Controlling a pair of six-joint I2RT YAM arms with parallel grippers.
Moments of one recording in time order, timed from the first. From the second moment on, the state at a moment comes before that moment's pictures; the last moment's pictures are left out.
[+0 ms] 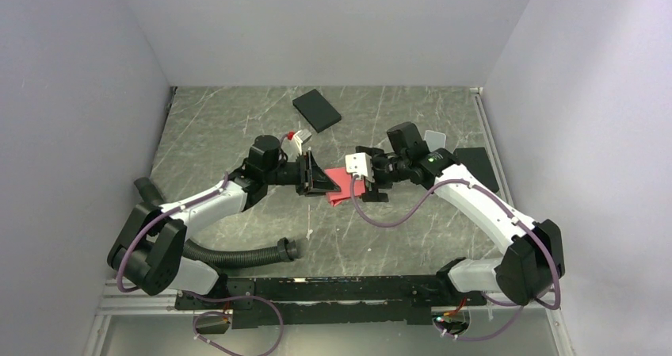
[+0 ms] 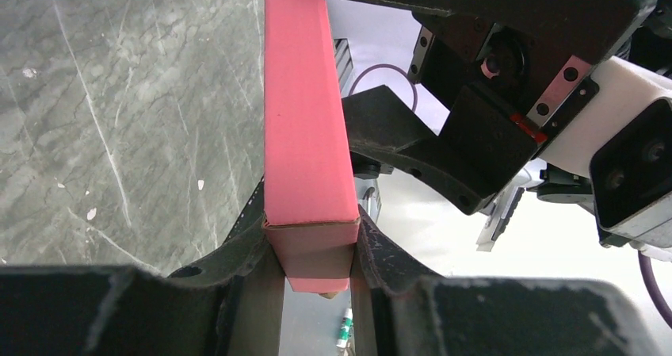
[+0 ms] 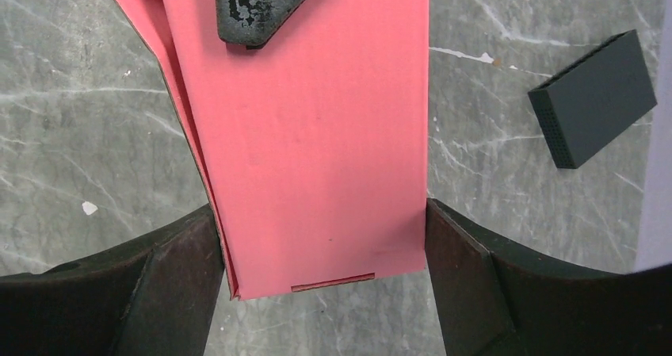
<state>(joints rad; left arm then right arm) -0.55 1.39 0.74 0.31 0.86 -1.04 0.53 1.28 1.03 -0.60 -0.61 -1.06</state>
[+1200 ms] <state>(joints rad) -0.53 1.07 0.69 0.11 0.67 -0.94 0.53 1.31 1.03 -0.54 -0.69 -1.02</state>
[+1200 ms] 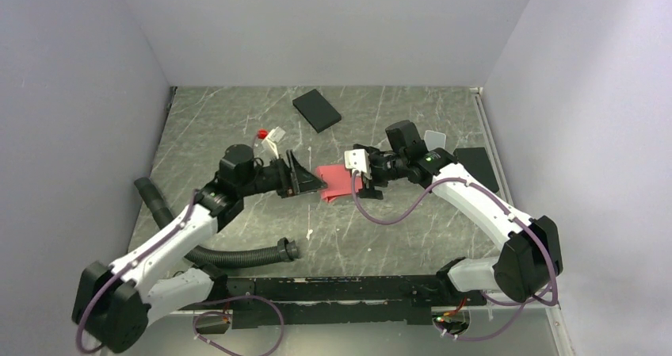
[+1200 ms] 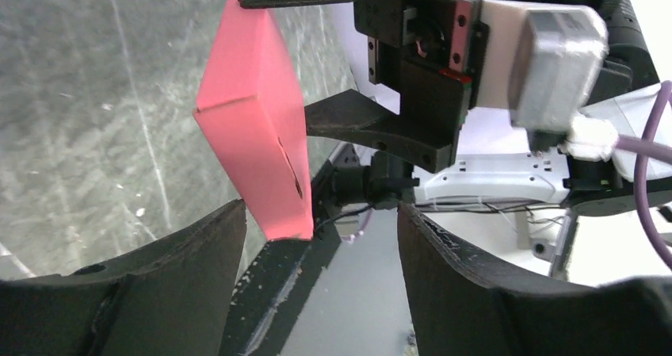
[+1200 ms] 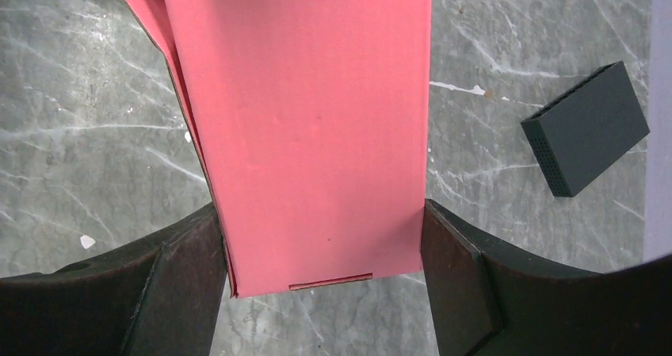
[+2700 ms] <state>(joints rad) -0.70 0.72 0.60 -0.07 0.53 0.28 0.53 1.38 1.04 -0.59 -0.86 -0.88</state>
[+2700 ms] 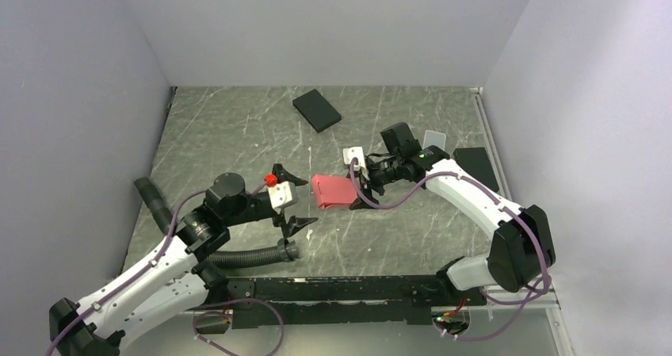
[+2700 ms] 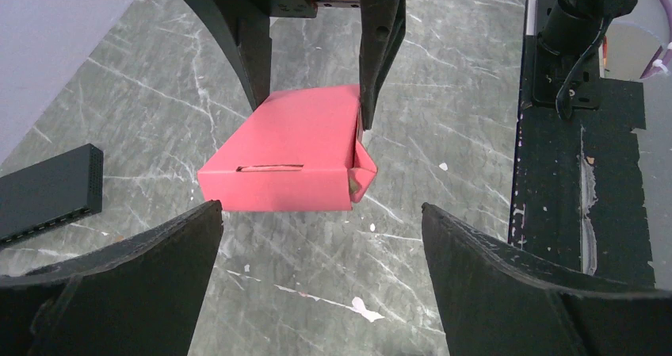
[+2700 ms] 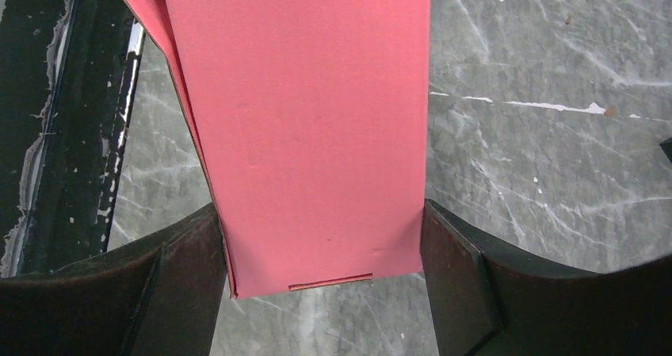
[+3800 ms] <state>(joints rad) -0.85 0.81 0.59 -0.02 0.22 0.29 0.58 1.39 1.04 -0.59 -0.85 -0.86</state>
